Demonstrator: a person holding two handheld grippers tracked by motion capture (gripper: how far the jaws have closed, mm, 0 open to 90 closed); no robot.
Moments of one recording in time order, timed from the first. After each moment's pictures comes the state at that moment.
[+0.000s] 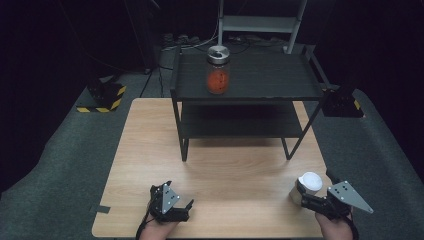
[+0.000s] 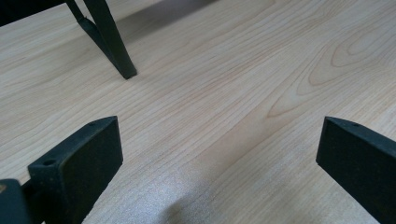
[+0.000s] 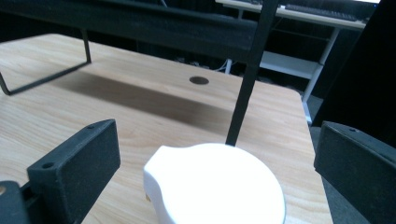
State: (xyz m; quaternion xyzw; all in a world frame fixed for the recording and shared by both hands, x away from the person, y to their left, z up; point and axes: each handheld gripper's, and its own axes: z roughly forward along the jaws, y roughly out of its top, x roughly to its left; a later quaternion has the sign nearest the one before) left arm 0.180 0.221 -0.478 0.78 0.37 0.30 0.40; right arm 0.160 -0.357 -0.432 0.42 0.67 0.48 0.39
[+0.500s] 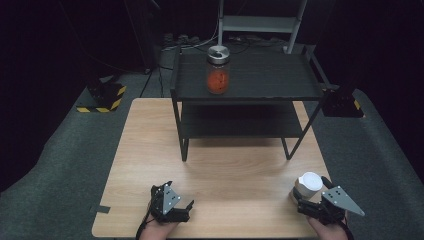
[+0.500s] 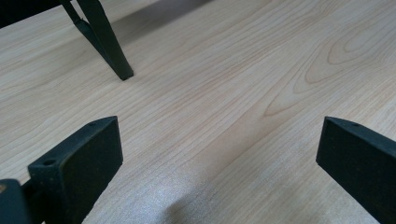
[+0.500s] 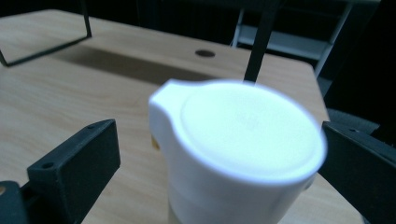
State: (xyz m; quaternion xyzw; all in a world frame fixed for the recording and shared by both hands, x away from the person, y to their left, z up) left arm 0.181 0.219 -0.477 0.79 0.36 0.31 0.40; right arm 0.162 -0.358 -0.453 0.43 0.68 0.46 0.37
